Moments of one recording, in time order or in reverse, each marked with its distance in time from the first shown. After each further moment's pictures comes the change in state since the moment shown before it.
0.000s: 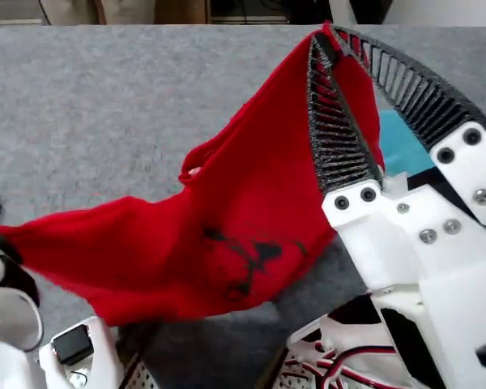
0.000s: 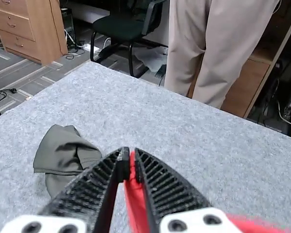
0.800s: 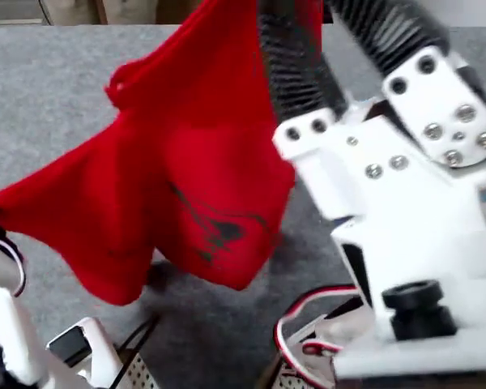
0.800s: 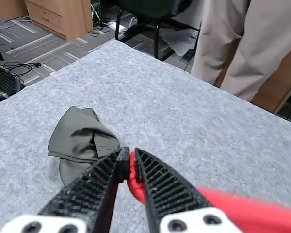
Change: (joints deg) left arm -7.0 -1.5 18.6 -12.1 0.0; right arm -2.3 0.0 13.8 -22.9 11.8
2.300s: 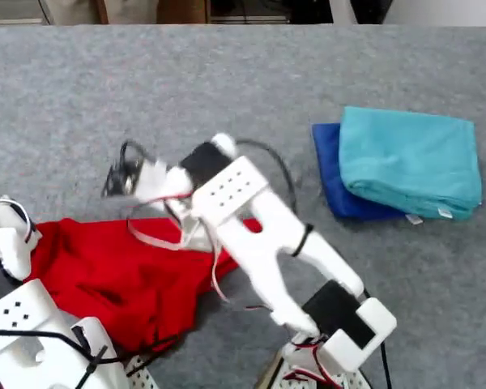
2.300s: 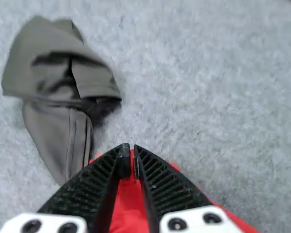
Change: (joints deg) left arm 0.8 0.5 44.6 -26.8 -0.2; right arm -11.7 9.2 85.0 31.8 -9.6
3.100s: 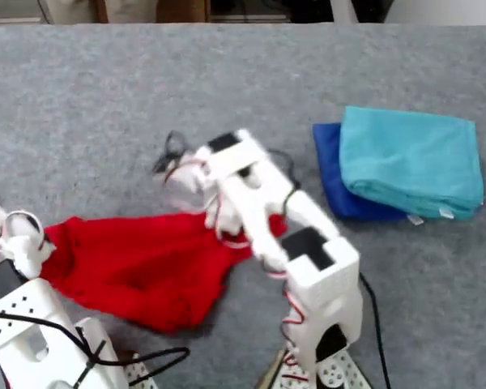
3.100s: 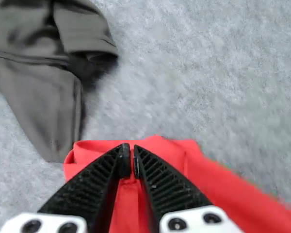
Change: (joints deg) left arm 1.6 0.0 10.9 -3.3 0.2; right arm 16.7 24.4 -3.9 -14.1 3.2
